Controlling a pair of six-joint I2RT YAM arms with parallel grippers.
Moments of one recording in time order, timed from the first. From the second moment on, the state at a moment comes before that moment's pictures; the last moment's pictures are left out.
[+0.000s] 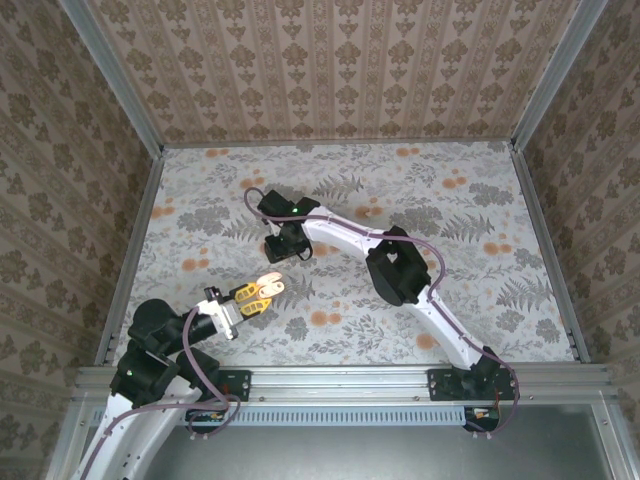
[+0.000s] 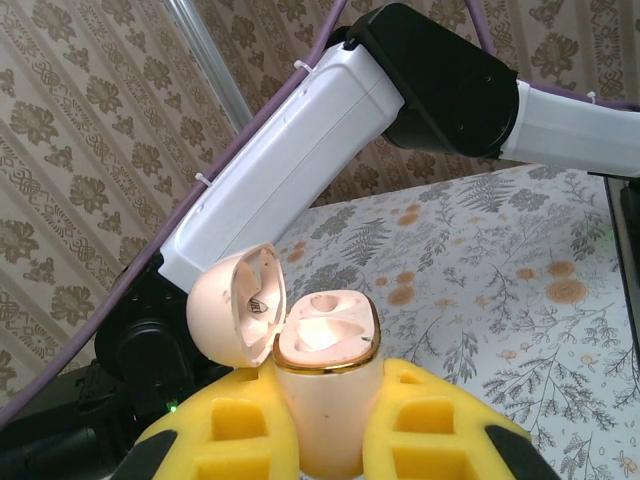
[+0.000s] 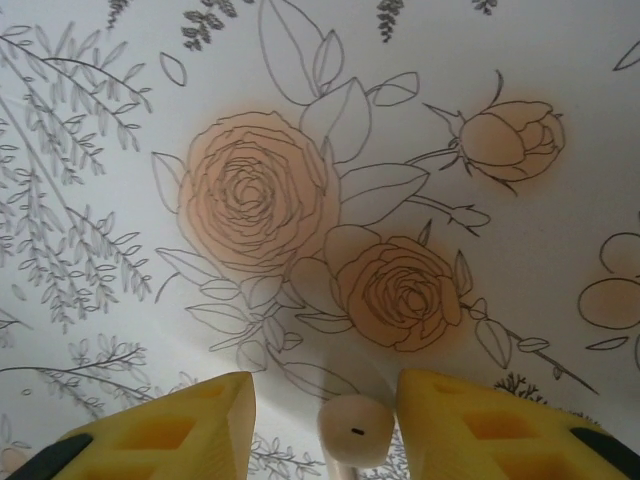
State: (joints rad) left arm -0.55 0.10 0.48 -0.39 0.61 0.43; right arm 0.83 2.52 2.22 -0.90 -0.11 0.37
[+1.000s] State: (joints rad) left arm -0.55 0.15 0.49 -0.39 0.56 0.38; right arm 0.86 2.54 2.28 -1.03 0.05 0.35
